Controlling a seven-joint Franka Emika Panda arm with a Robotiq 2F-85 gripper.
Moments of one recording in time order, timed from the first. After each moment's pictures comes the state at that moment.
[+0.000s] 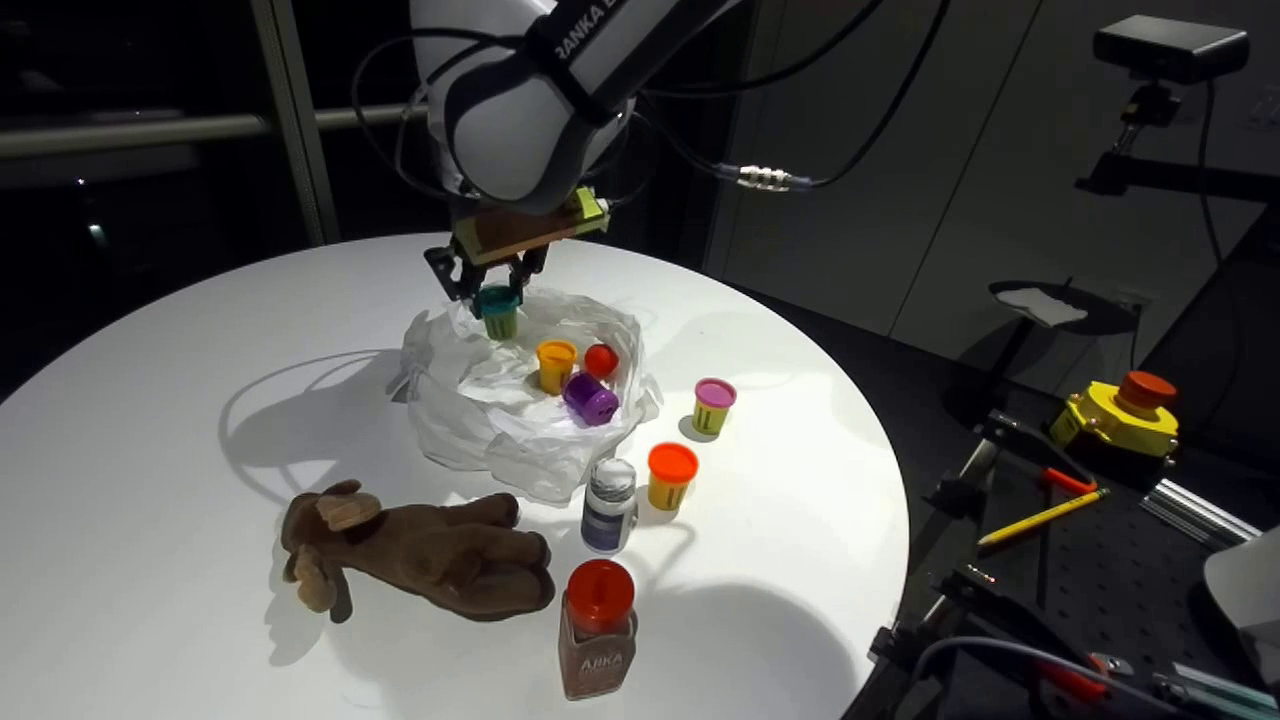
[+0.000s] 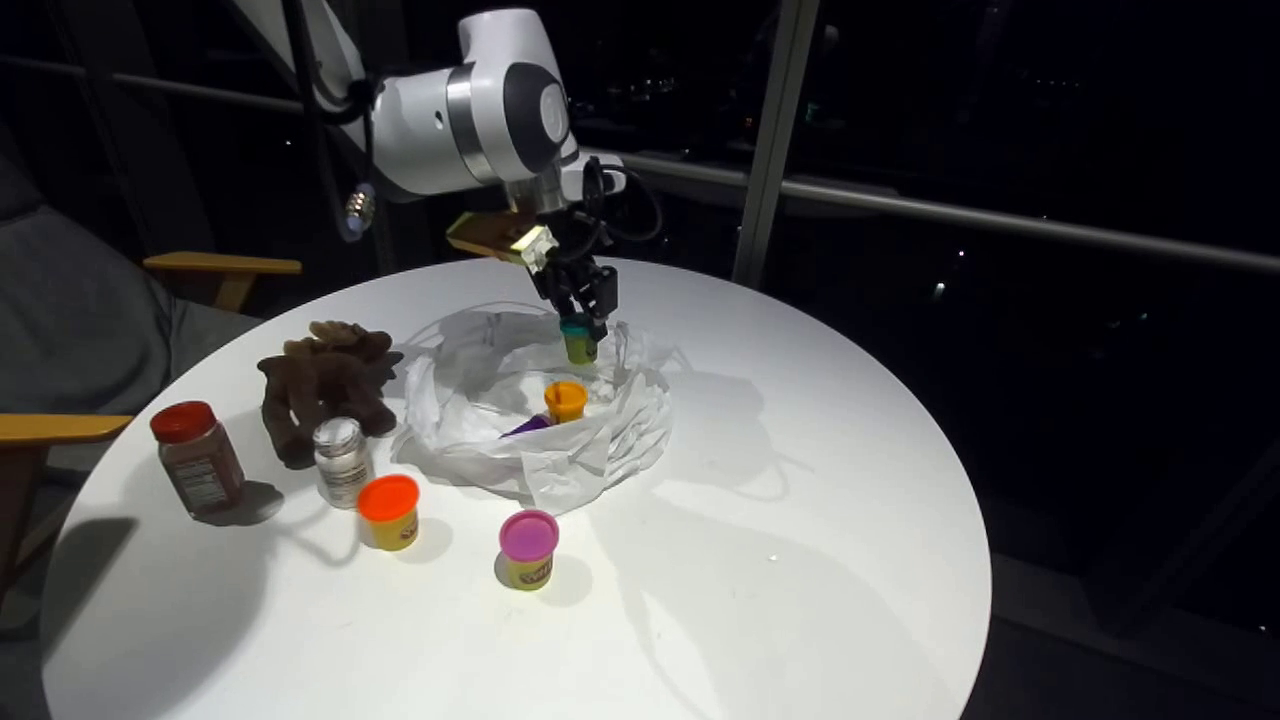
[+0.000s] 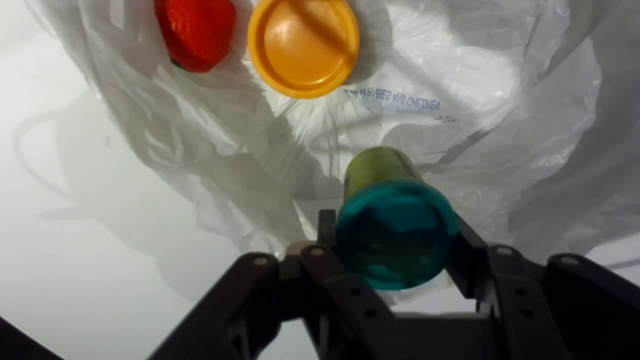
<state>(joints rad) 0.31 0.94 -0.15 -1.41 -0.21 2.49 0.61</state>
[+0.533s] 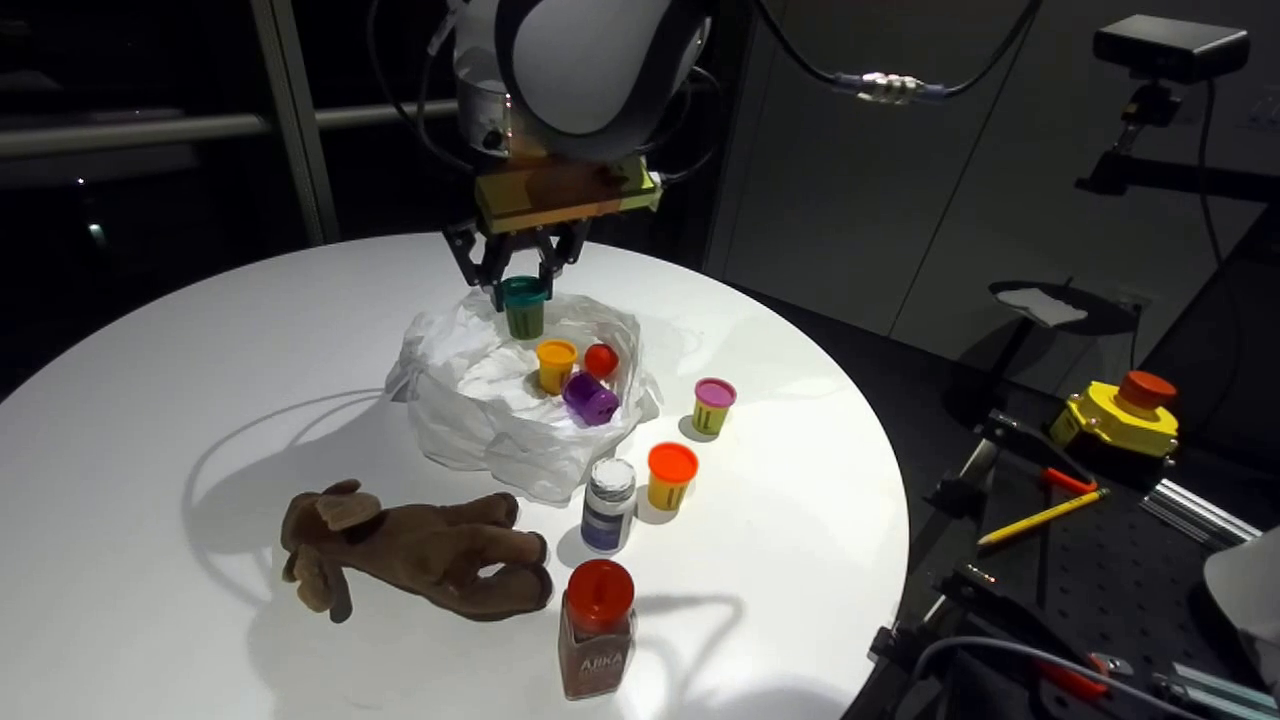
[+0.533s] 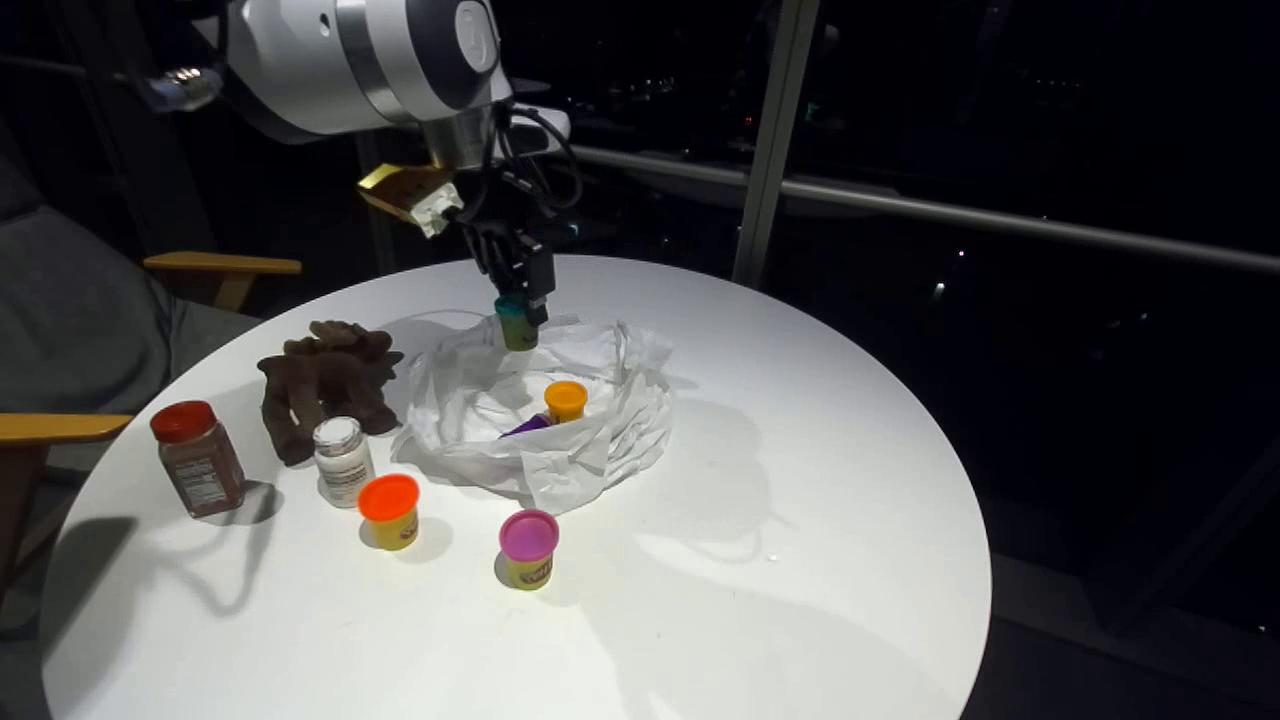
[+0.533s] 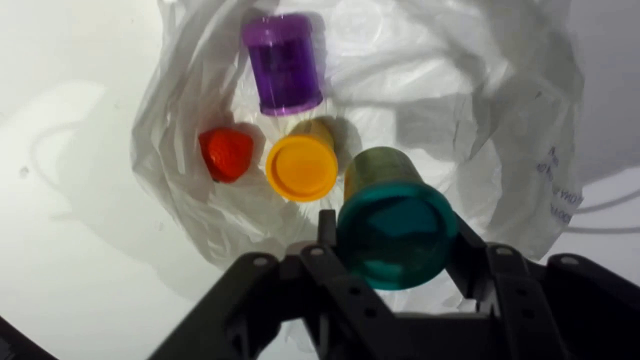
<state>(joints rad) 0.39 0.65 -0.16 -1.80 -0.21 2.56 0.77</state>
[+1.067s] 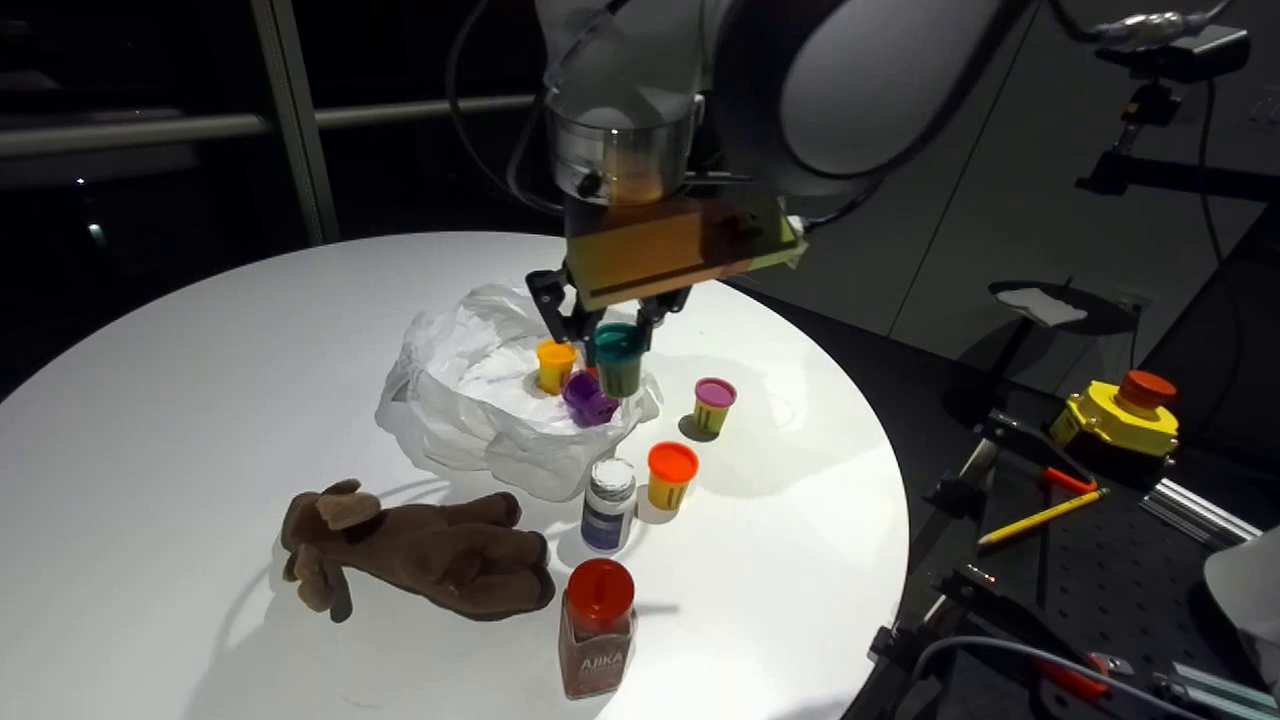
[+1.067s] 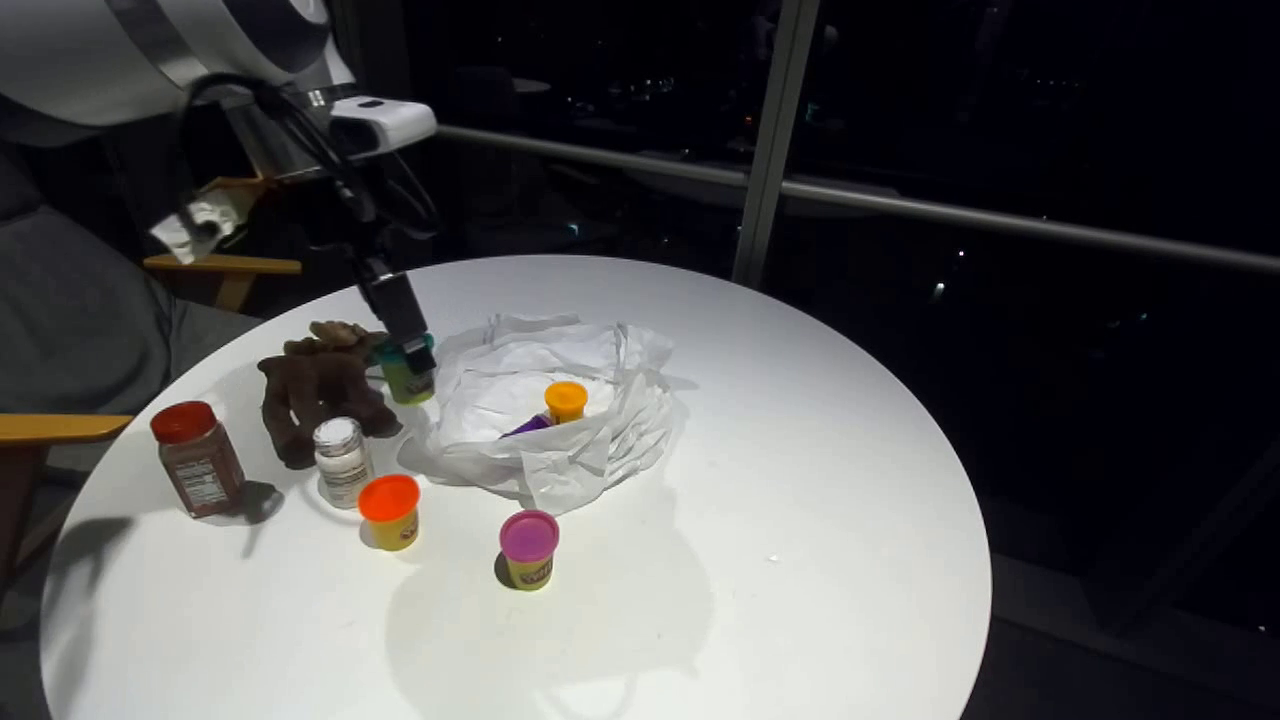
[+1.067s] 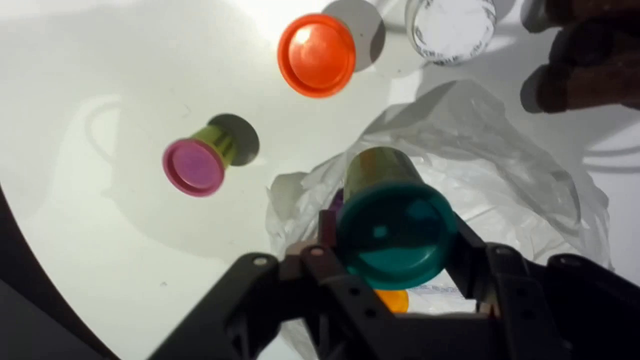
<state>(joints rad) 0.54 0.36 -0.19 -2.23 -0.45 2.58 1.21</state>
